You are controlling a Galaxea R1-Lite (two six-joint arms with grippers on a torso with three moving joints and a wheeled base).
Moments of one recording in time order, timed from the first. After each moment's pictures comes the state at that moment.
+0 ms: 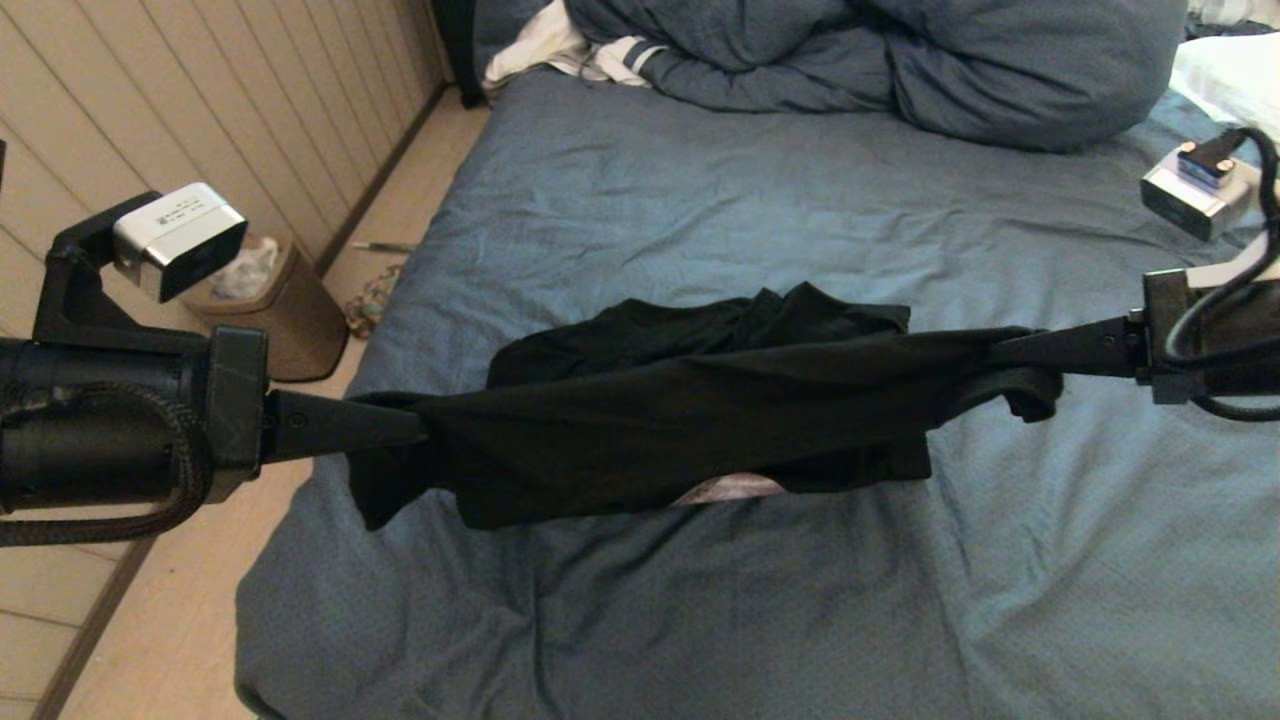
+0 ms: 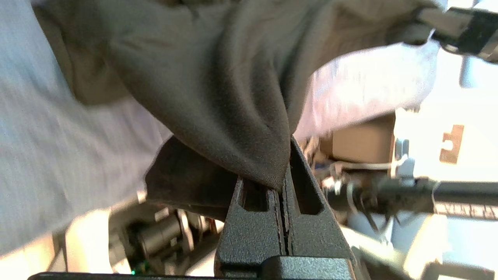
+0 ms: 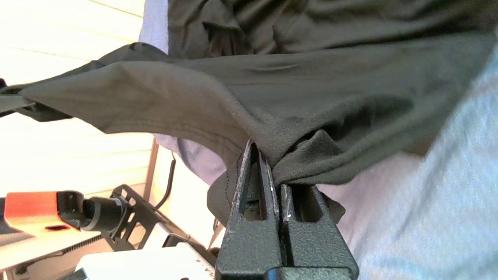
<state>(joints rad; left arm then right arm) -0.49 1.25 -1.09 0.31 -0.42 -0.50 0.00 1.39 -1.26 0.41 0.75 0.14</state>
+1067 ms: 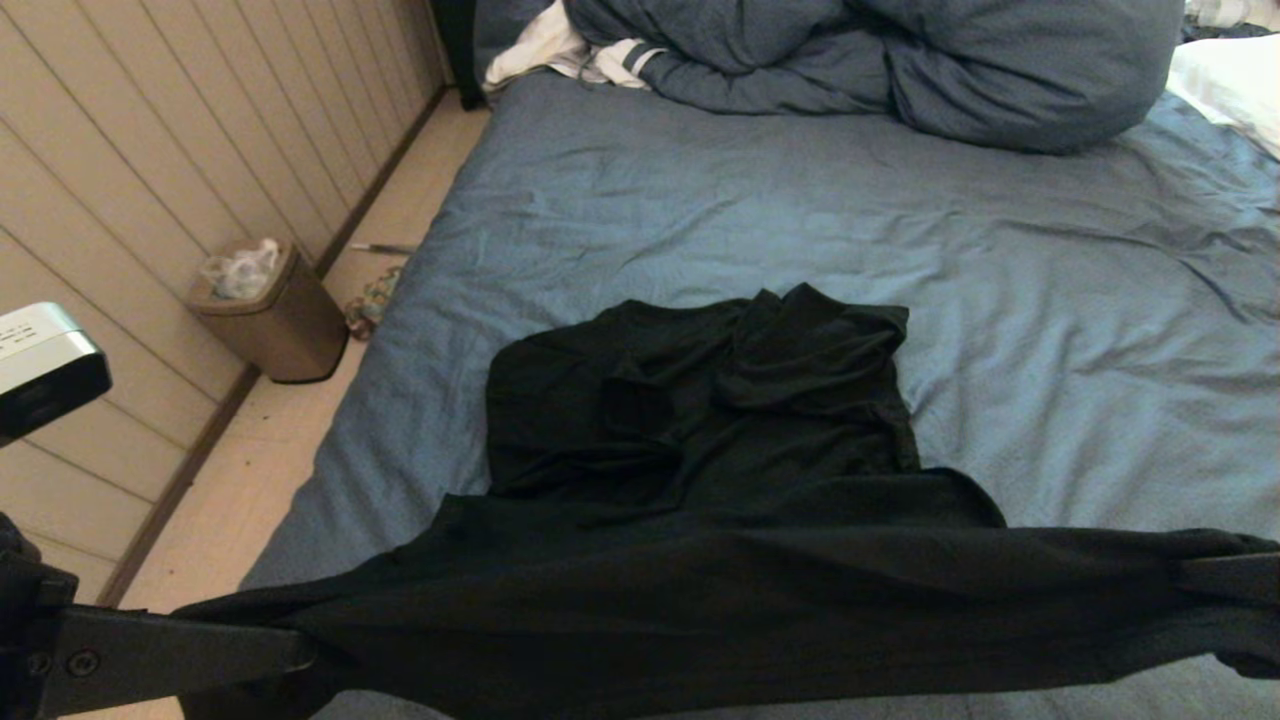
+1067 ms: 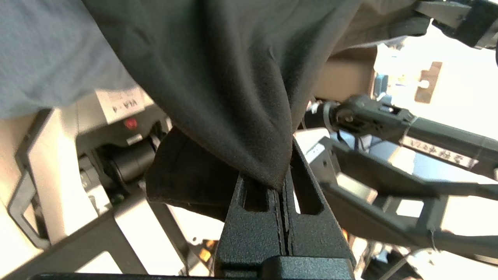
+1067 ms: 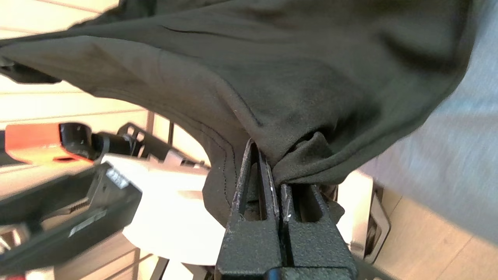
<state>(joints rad) -0.65 1.03 -1.03 0.56 -0.43 -0.59 0.01 1.00 -1.09 0.79 0.70 0.07</state>
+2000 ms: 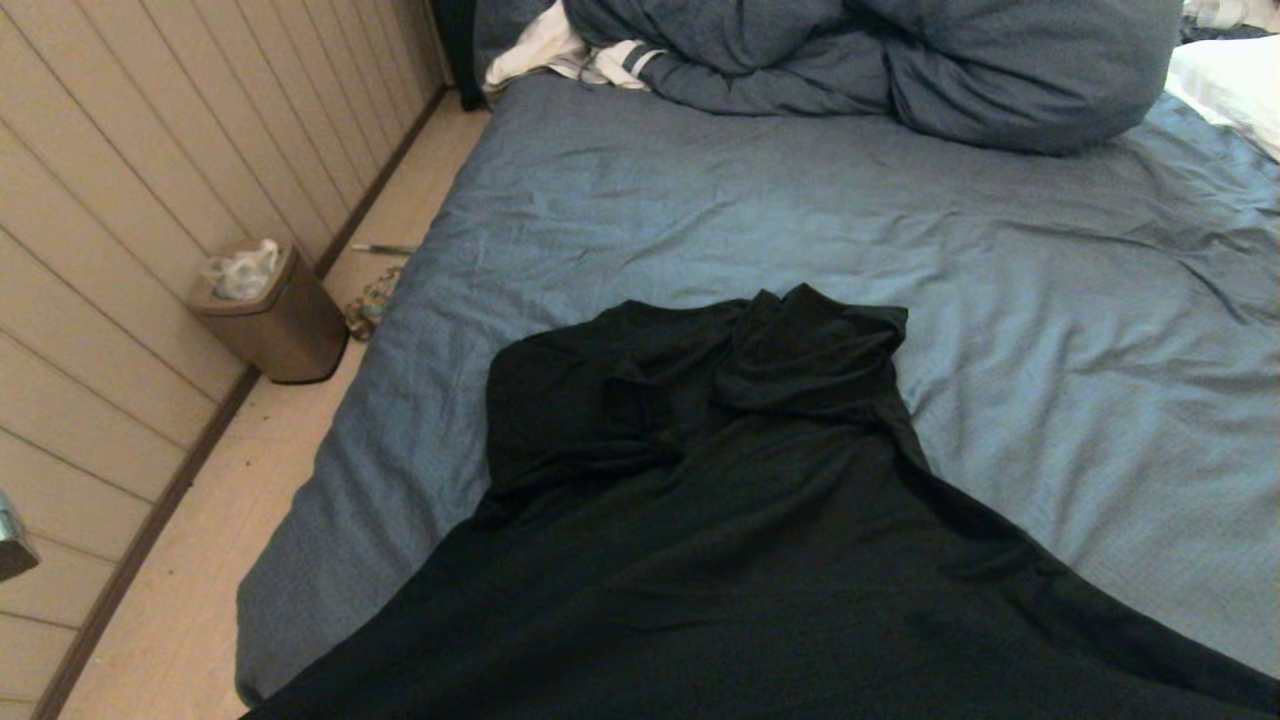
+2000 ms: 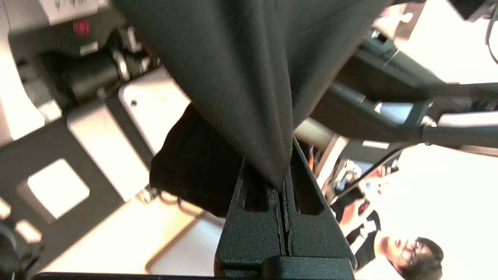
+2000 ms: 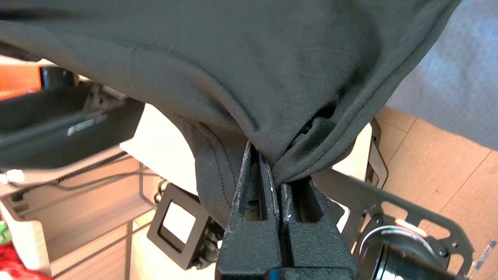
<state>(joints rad) -0.75 0.93 -1.01 0.79 -0.53 -0.68 0.06 0.77 -1.08 1.10 0.63 0.05</state>
